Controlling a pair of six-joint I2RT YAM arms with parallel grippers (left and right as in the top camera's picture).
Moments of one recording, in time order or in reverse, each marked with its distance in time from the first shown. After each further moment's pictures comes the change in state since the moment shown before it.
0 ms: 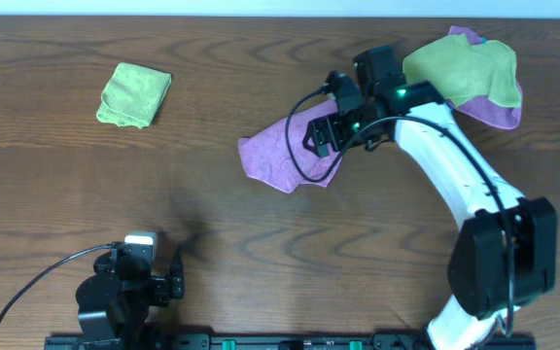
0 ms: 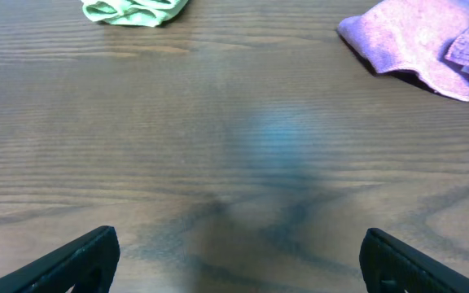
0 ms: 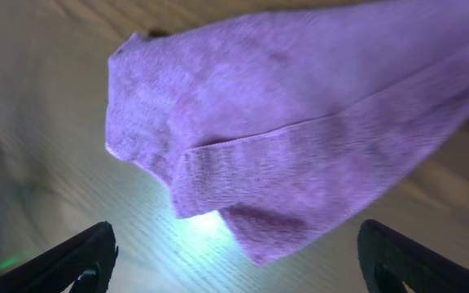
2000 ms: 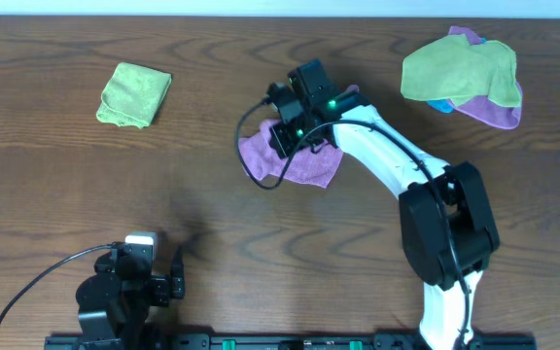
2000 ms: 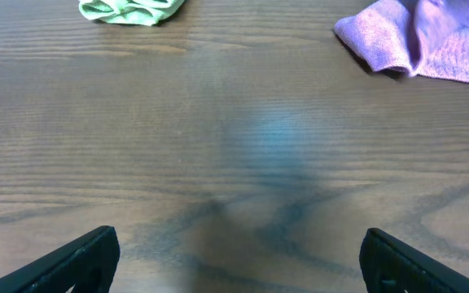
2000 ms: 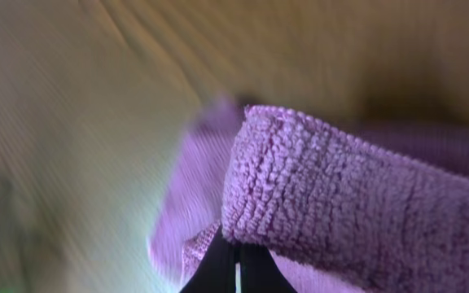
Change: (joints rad) left arm 0.000 0.000 0.000 -0.002 0.007 -0.013; right arm 0.187 0.217 0.092 0.273 -0.025 0.020
